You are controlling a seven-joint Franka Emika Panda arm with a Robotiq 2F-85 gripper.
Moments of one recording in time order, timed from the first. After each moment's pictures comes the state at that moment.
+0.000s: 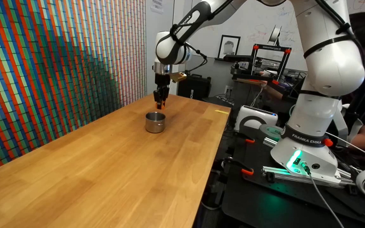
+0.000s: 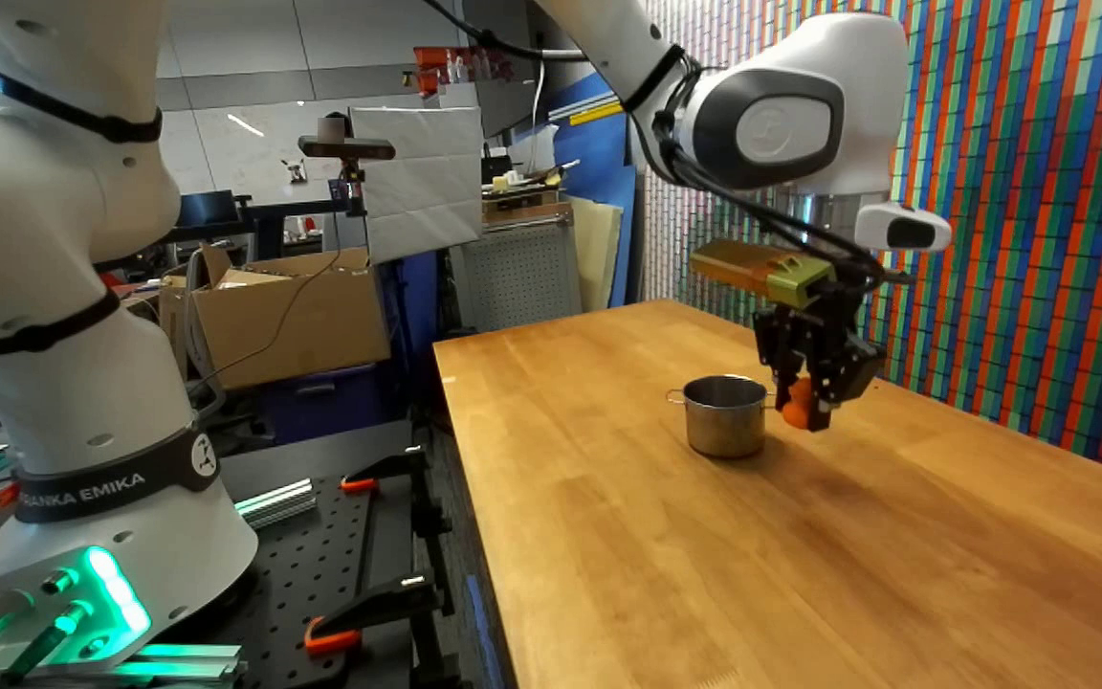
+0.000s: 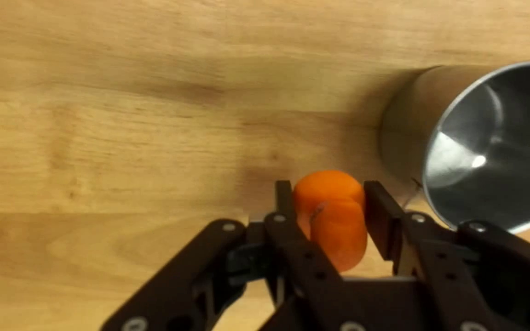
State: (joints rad) arm -0.12 0.52 0.05 -1.92 0.05 2.40 -0.24
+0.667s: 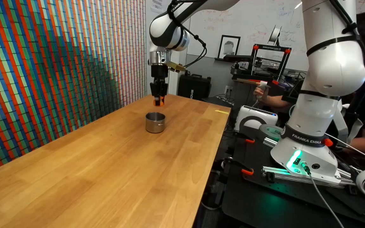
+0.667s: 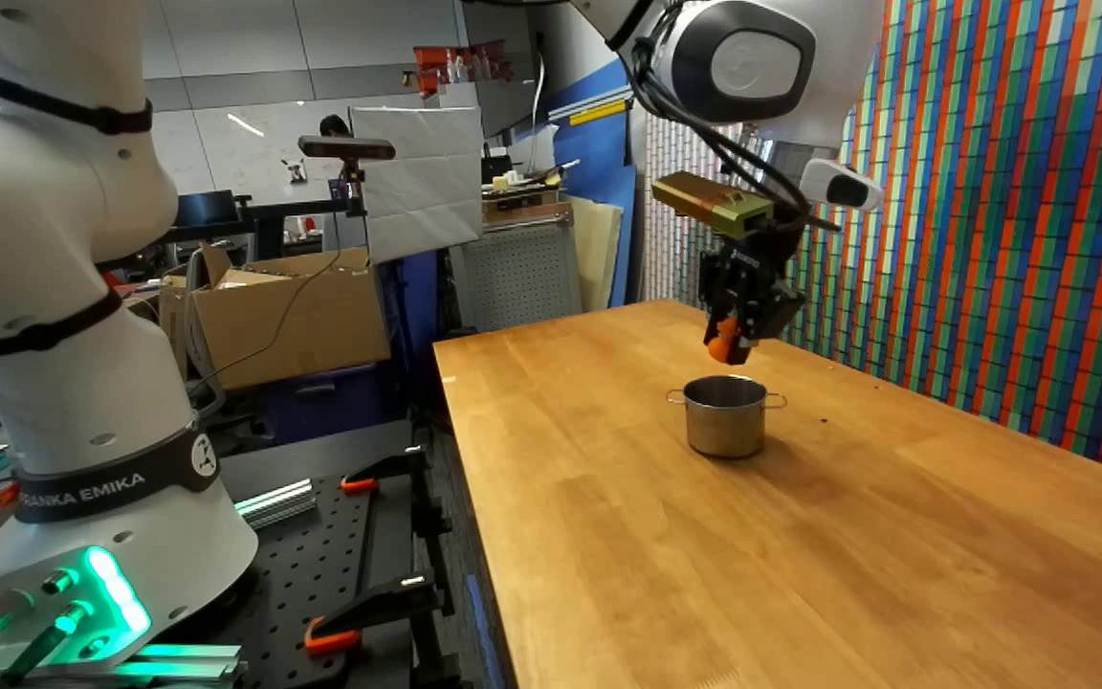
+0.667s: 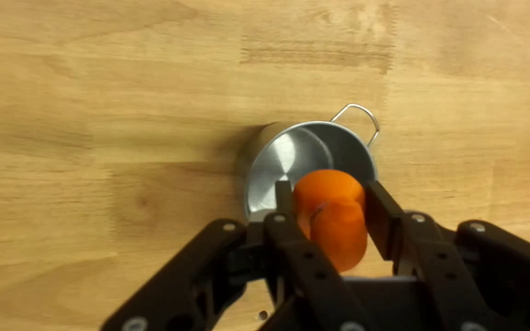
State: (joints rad) arm -0.10 0.43 0.10 -1.91 0.18 2.14 -0.24
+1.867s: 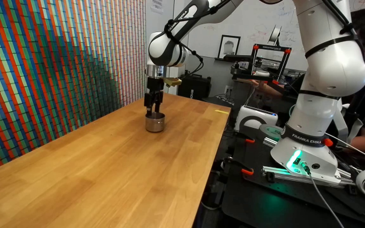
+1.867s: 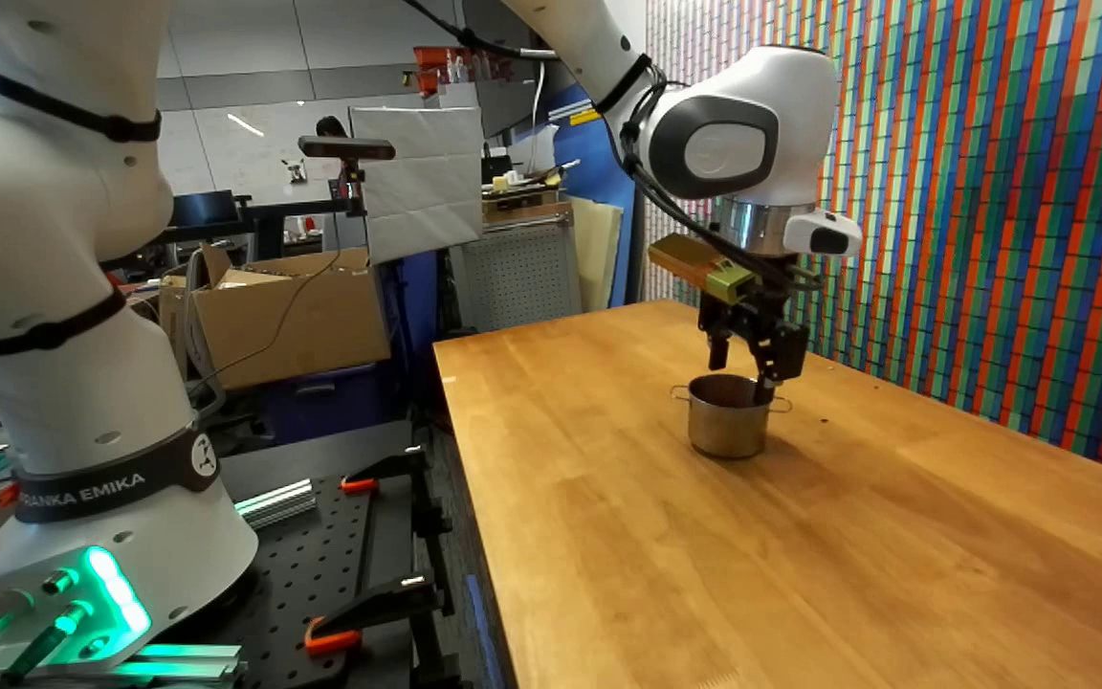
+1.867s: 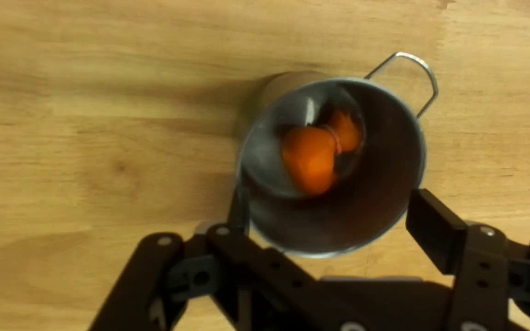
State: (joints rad) arm -0.05 0.51 0.09 -1.97 0.17 2.42 -0.24
